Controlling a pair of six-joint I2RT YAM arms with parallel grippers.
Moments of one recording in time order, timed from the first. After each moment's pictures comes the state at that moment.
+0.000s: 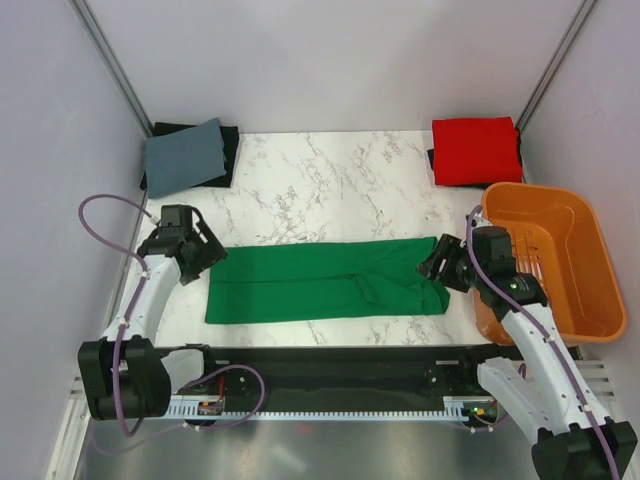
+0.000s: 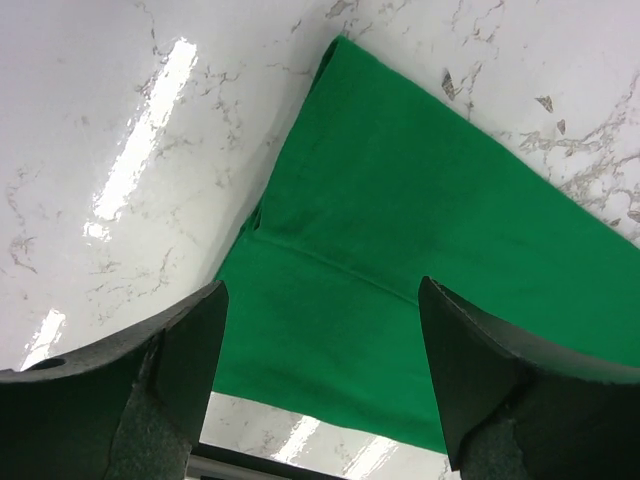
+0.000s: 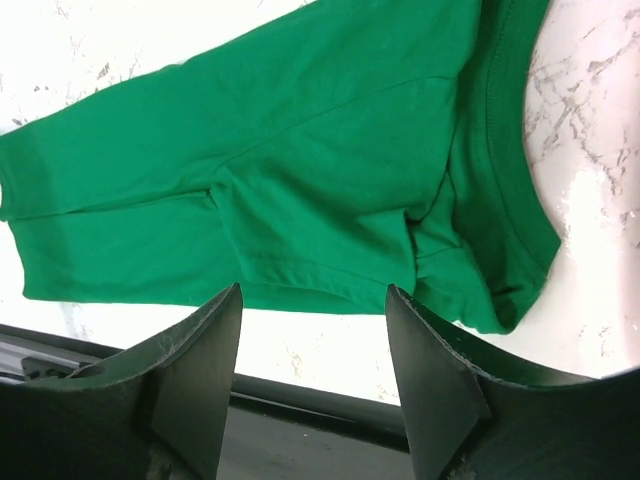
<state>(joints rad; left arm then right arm) 0.06 1.15 0.80 -0.69 -0.09 -0.56 0.16 0.77 0.68 -0.68 -0.21 0.55</state>
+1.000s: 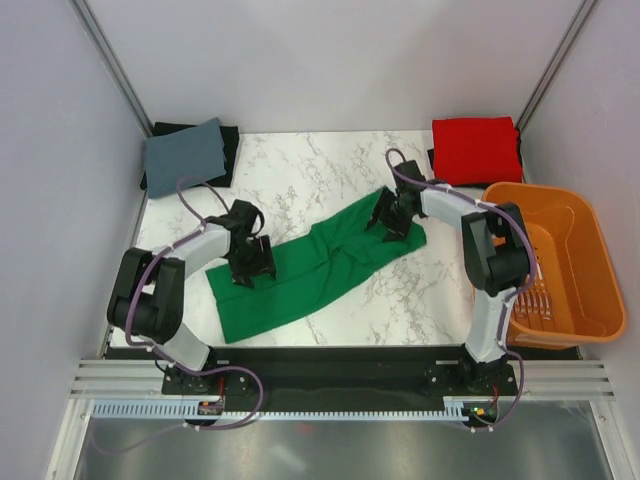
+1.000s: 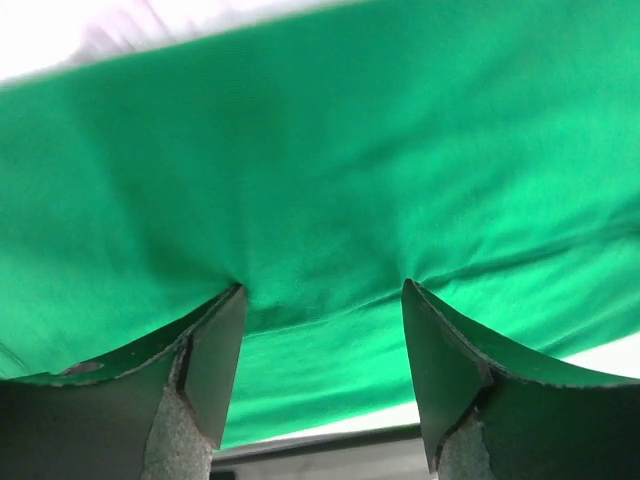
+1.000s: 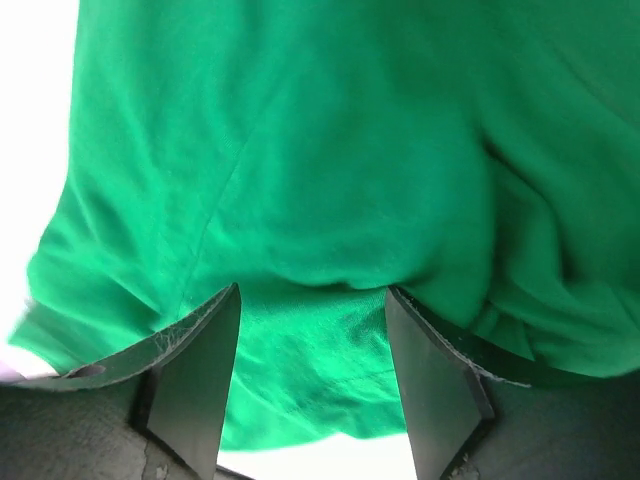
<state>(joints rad) -0.28 1.62 0.92 -0.66 0.10 -0.51 0.30 1.94 1.29 -0.52 -0.21 0.75</state>
